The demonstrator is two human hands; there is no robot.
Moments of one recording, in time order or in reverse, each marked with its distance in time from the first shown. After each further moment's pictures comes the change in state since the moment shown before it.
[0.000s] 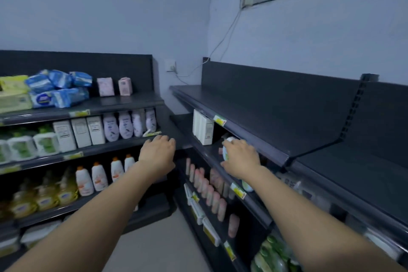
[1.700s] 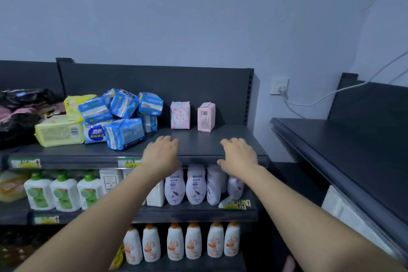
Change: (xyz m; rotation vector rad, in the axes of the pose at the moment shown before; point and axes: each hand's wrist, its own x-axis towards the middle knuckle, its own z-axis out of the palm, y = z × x) left_hand 0.404 -0.404 0.166 0.060 0.004 -0.471; right_hand 0.621 -0.262 0.143 0.173 0.040 -0.417
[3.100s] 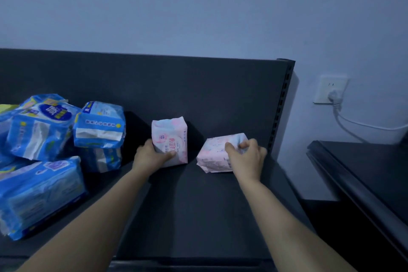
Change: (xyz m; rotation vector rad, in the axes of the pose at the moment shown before) left_hand 0.306 -0.048 0.159 -0.921 -0.045 -0.603; right_hand 0.292 0.079 0.137 0.978 0.321 0.595
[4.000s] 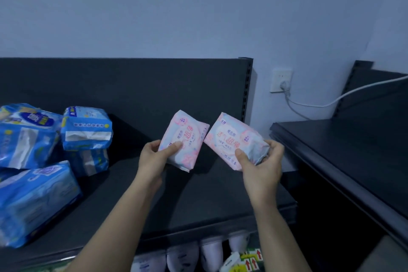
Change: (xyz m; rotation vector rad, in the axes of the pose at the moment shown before) left_hand -0.095 0.024 -0.010 -0.886 -0.326 0.042; right_hand -0.121 -0.008 -0.083 0.297 0.332 -0.151
